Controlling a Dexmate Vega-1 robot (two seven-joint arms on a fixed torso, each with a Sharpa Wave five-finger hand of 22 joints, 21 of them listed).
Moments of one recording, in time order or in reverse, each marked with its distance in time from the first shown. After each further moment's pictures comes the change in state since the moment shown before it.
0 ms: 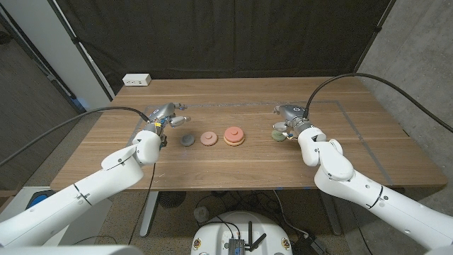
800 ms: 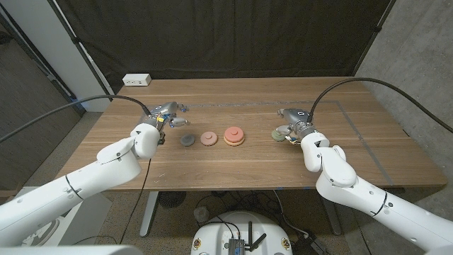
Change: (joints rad) left arm -0.071 0.114 0.060 -0.131 0.062 0.159 -0.192; left_hand 0.105 -0.056 0.017 -0.017 0.004 -0.001 0.010 0.000 0.000 0.002 -0.004 0.000 0.014 0.006 -0.006 0.025 -0.009 0.000 0.000 0.025 0.003; right arm -0.044 -0.020 0.003 -0.040 0.031 -0.061 -0.045; right_hand -0.008 0.008 0.004 0.004 0.000 -0.020 -0.002 -0.016 -0.003 0.004 0.004 0.000 0.000 -0.004 0.004 -0.010 -0.002 -0.007 0.000 0.000 0.003
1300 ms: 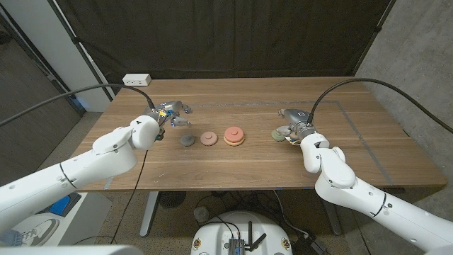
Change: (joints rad) left arm -0.097 0.070 0.060 -0.010 0.054 -0.047 -0.195; left_hand -0.016 -0.016 -0.024 0.024 0.000 -0.027 0.009 0.000 0.000 -0.037 0.015 -0.006 0.009 0.000 0.000 0.004 -0.016 0.000 0.000 0.000 -0.008; right arm 0.011 0.000 -0.023 -0.005 0.003 -0.035 -0.007; right_hand 0.000 0.000 0.000 0.000 0.000 0.000 0.000 0.000 -0.005 0.000 0.000 0.000 0.003 0.000 0.000 0.000 0.005 -0.007 0.007 0.000 0.000
